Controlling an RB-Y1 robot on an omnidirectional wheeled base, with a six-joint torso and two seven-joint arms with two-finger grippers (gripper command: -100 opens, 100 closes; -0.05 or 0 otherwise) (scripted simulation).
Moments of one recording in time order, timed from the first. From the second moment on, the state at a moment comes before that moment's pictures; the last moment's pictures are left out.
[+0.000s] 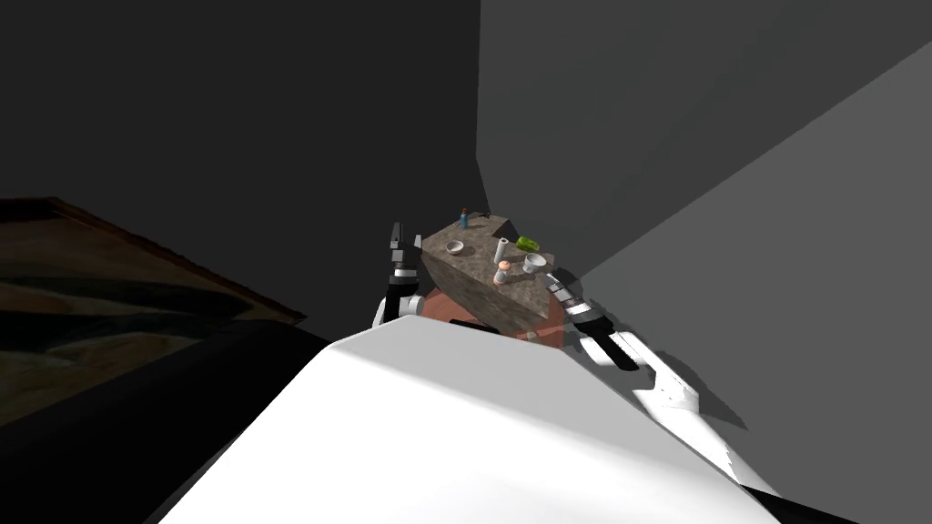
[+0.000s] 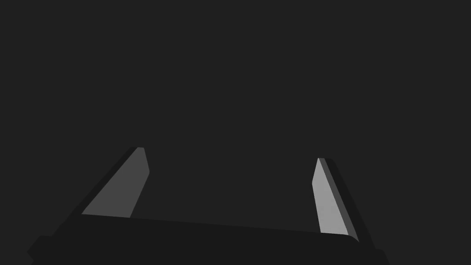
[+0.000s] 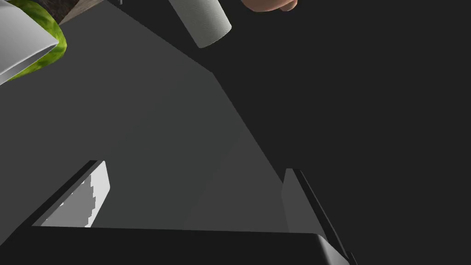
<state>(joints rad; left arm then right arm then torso) 0.47 -0.01 0.01 -2.35 -0.09 -0.35 0.16 0.38 -0.76 0.02 -1.80 0.26 -0.54 0.01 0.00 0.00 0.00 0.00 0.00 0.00</state>
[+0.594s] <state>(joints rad) 0.47 -0.01 0.01 -2.35 -0.09 -0.35 0.16 0.34 -0.95 0.03 -1.68 0.33 -0.57 0.03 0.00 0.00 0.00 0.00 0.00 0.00</state>
